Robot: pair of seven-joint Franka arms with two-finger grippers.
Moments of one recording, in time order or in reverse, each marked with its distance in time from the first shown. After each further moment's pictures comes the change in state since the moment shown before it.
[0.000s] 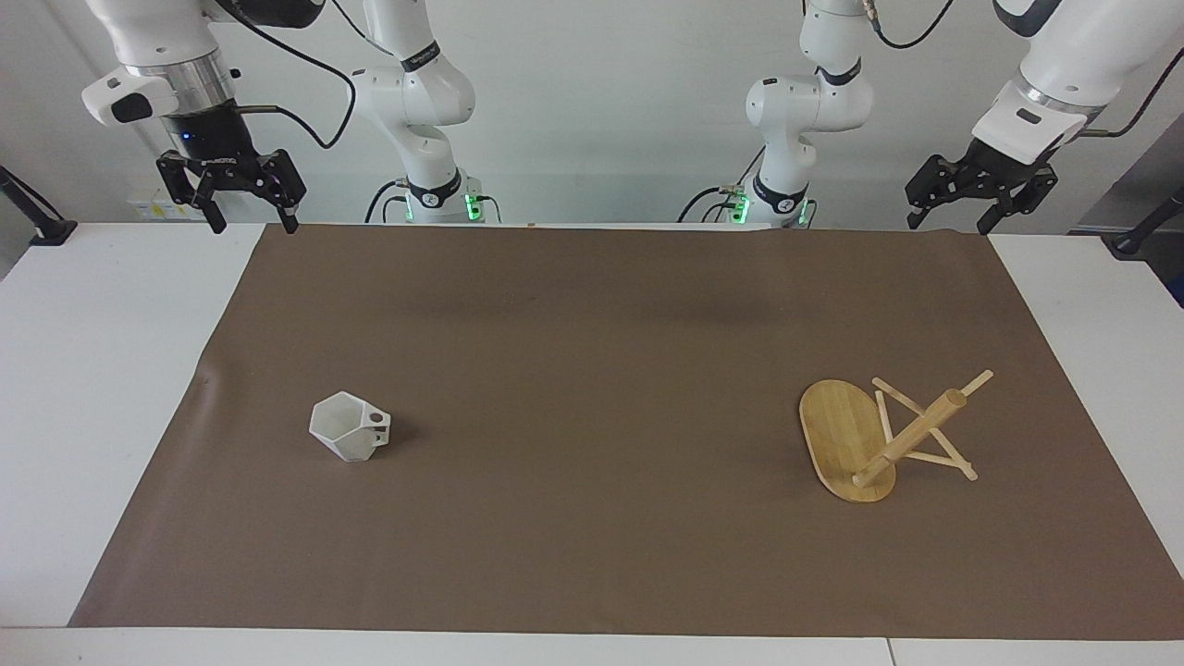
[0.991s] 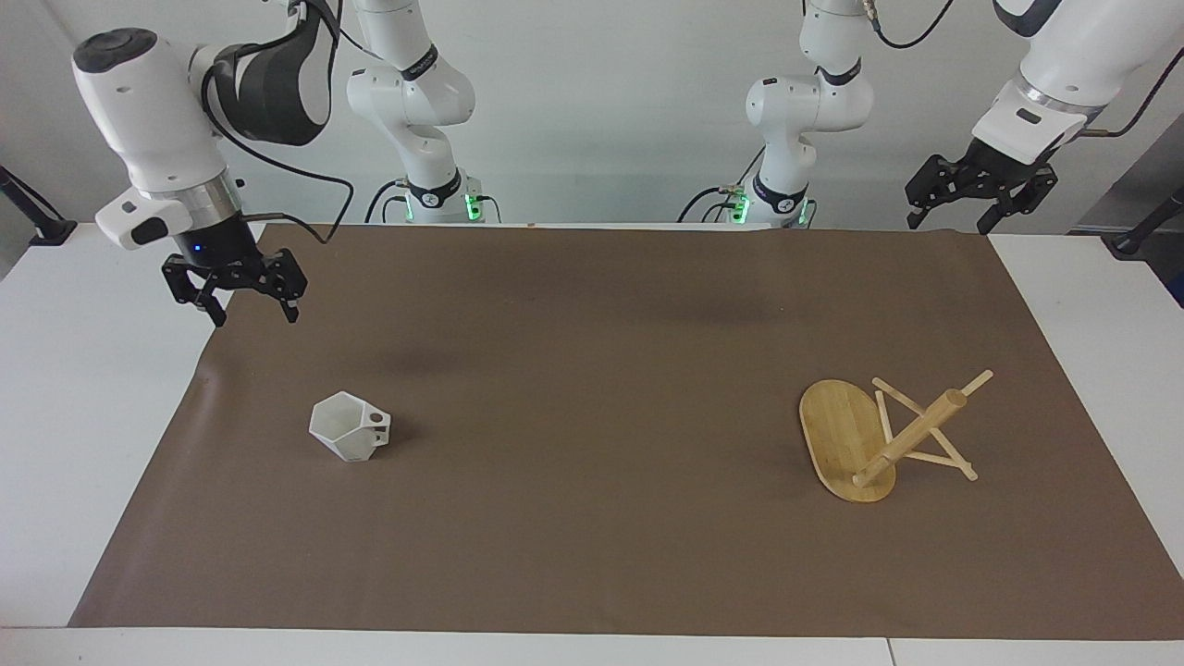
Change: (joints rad) left arm 0.000 0.000 0.000 0.000 0.000 0.000 0.000; right arm 0.000 0.247 -0.005 -0.010 0.000 0.252 -0.015
